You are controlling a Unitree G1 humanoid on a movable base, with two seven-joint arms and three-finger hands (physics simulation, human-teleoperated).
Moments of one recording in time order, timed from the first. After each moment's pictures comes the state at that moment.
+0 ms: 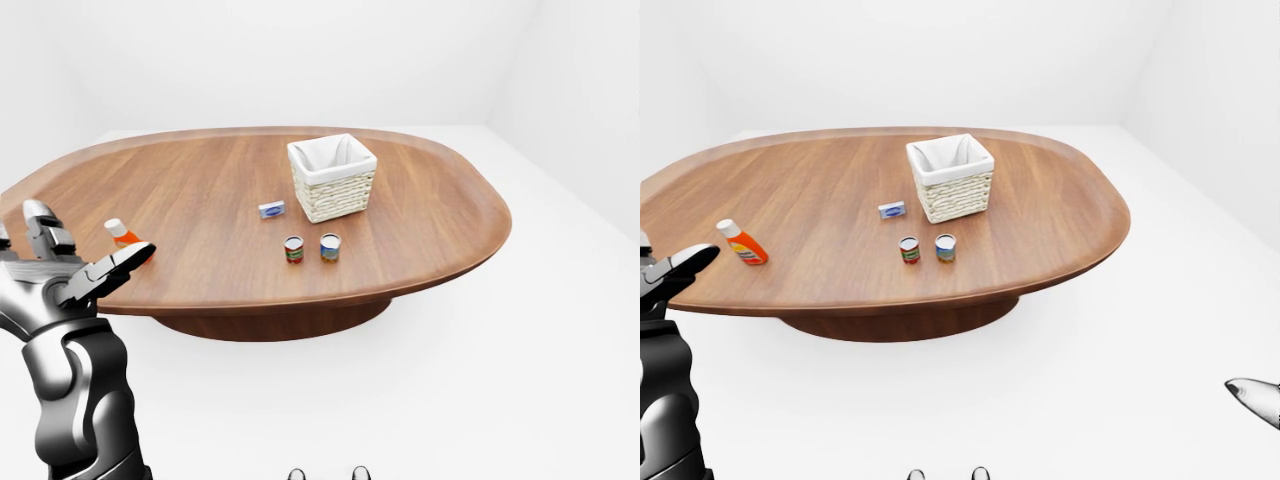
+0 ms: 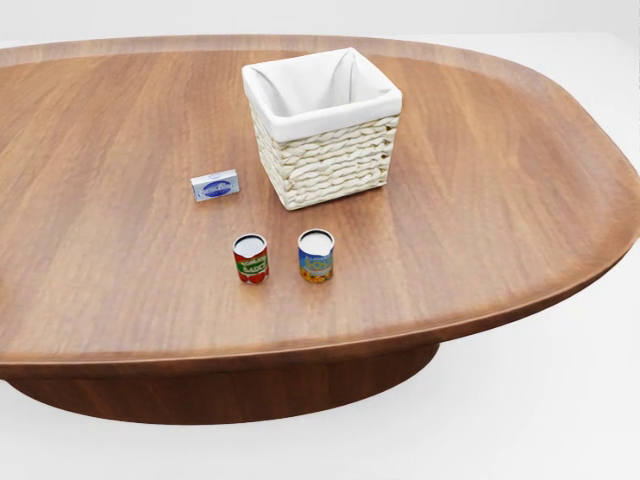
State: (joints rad) left arm -0.13 0.23 0.47 -0.45 -0.52 0.09 0.31; right arm 0.18 -0.18 -1.10 -1.05 0.70 0.09 0.01
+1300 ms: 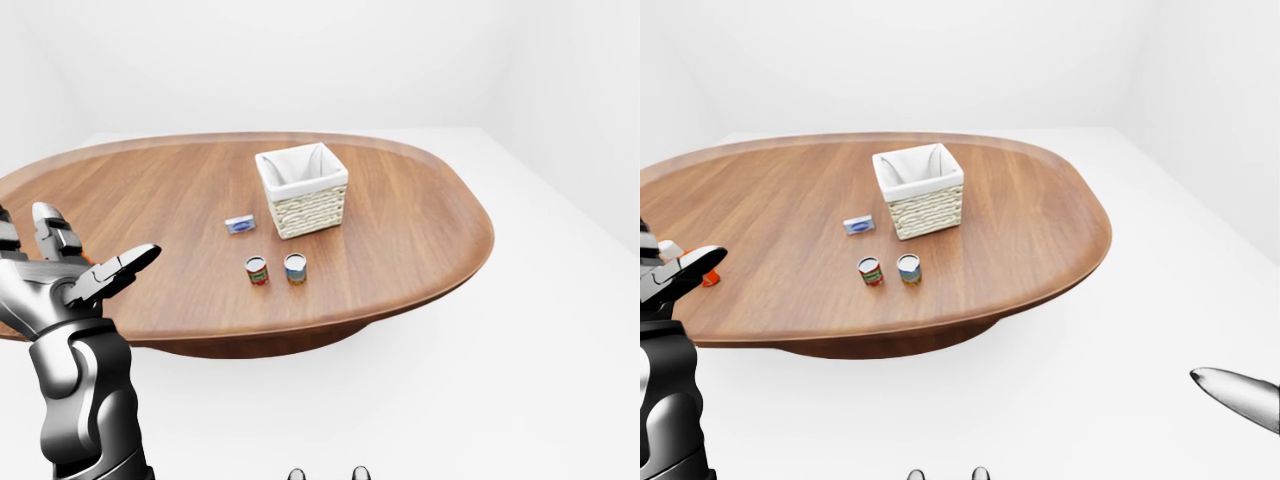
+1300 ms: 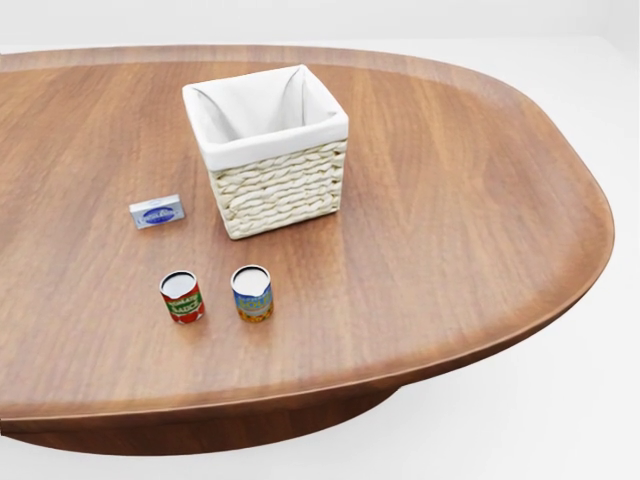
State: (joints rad) left arm -0.13 0.23 0.46 -0.44 -0.51 0.09 0.30; right arm 0.17 -0.16 -1.04 -1.05 0.61 0.09 0.06
